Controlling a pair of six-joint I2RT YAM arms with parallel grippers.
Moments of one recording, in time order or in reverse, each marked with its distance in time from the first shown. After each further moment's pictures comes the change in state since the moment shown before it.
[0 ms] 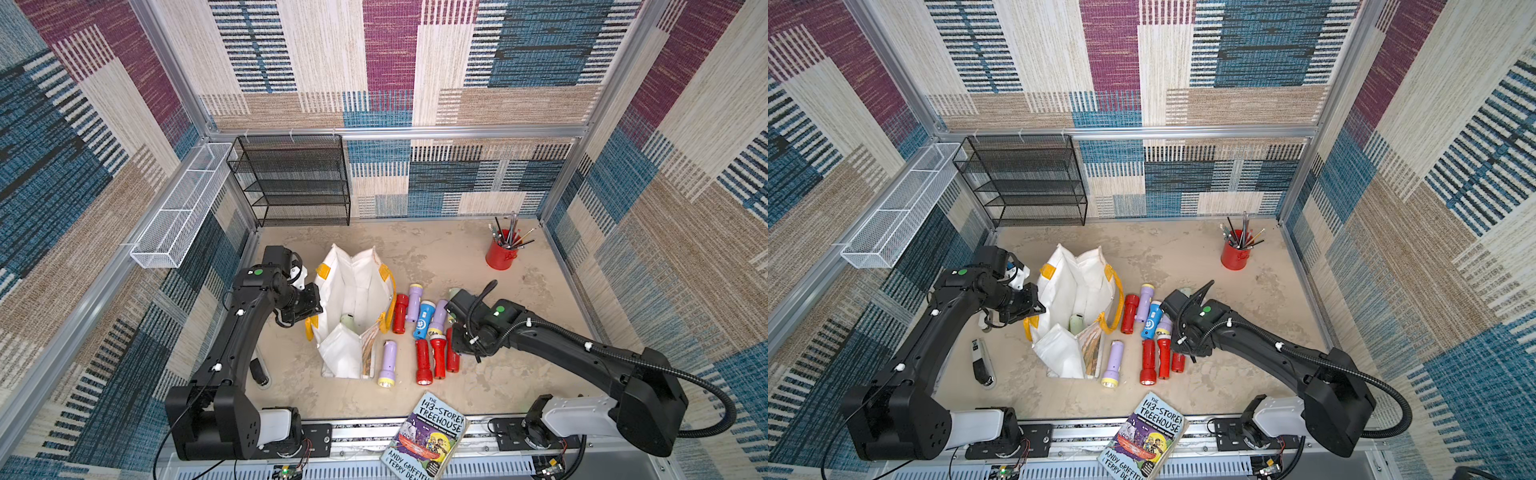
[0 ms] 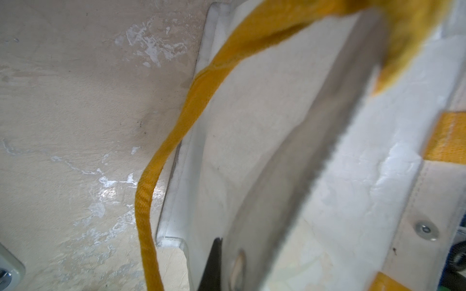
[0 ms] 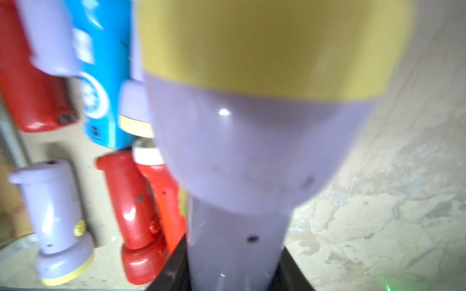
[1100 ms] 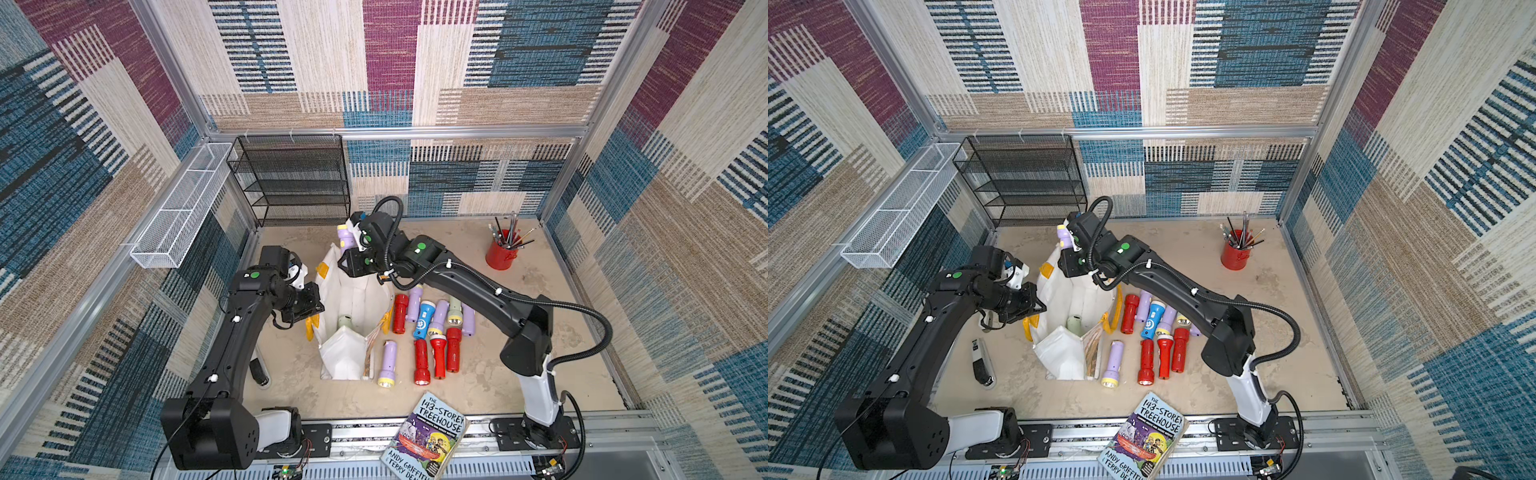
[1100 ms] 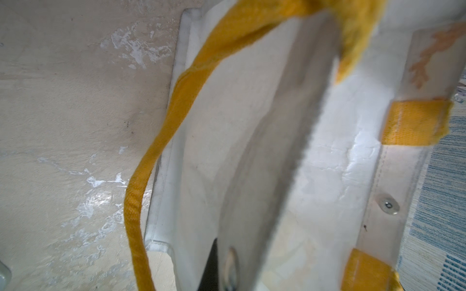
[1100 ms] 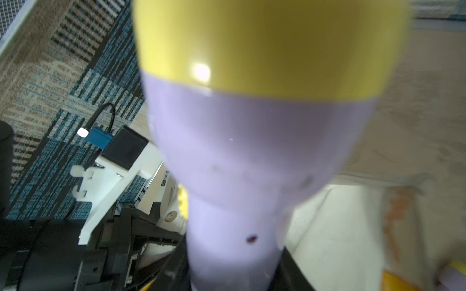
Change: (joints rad) left arm 0.000 -0.041 0.005 -0.005 0.037 -0.004; right arm 0.166 0.761 1.199 0.213 -0.219 -0.392
